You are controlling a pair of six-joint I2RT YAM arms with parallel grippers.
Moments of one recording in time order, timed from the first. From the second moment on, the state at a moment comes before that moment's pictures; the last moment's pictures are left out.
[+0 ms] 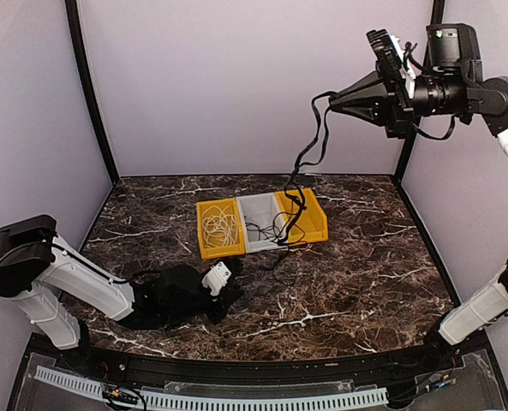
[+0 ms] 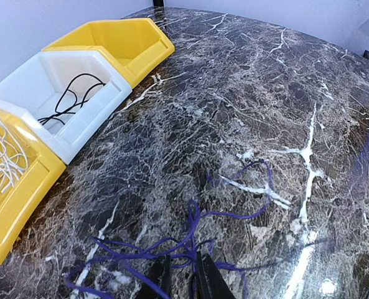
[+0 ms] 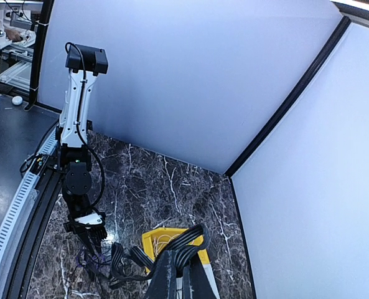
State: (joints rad) left arm -1.15 1.61 0.50 0.66 -0.23 -0.05; right arm 0.63 1.43 2.10 -1.01 -0.78 -0.73
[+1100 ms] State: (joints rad) left arm -1.16 1.71 0.76 0.67 -0.18 -0.12; right arm 0.62 1.35 1.52 -0.81 -0.91 -0.62
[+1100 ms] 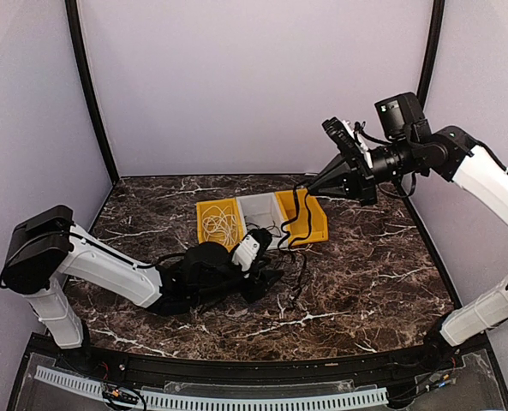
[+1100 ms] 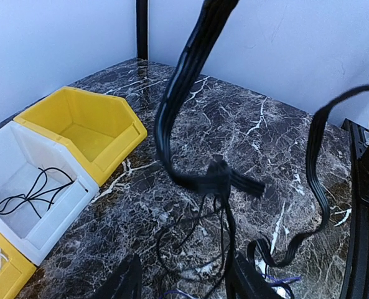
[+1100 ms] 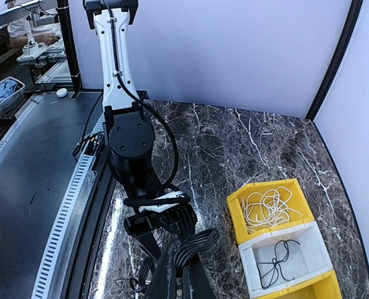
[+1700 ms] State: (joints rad) left arm -1.16 1.72 0.70 0.60 -0.23 -0.13; right arm 0.58 1.38 1.82 -0.84 -0.80 -0.62
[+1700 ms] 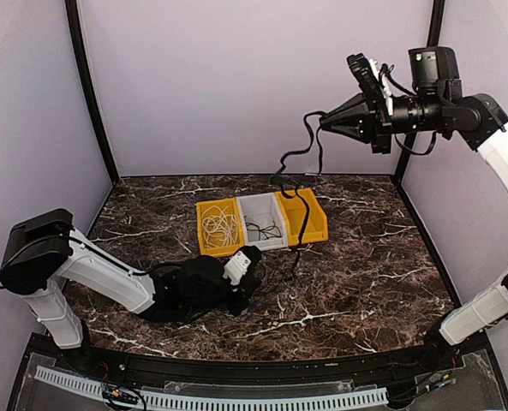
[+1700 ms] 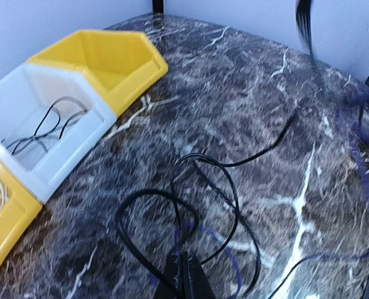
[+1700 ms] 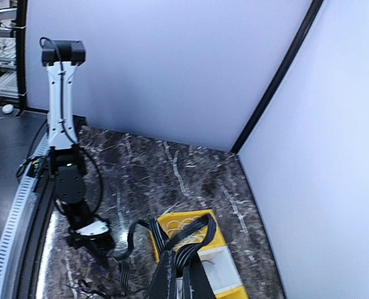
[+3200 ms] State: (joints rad) left arm -1.16 1.19 0.41 0.32 -0.30 -0.27; right arm 0.64 1.51 1.72 -0.73 -0.75 -0.56
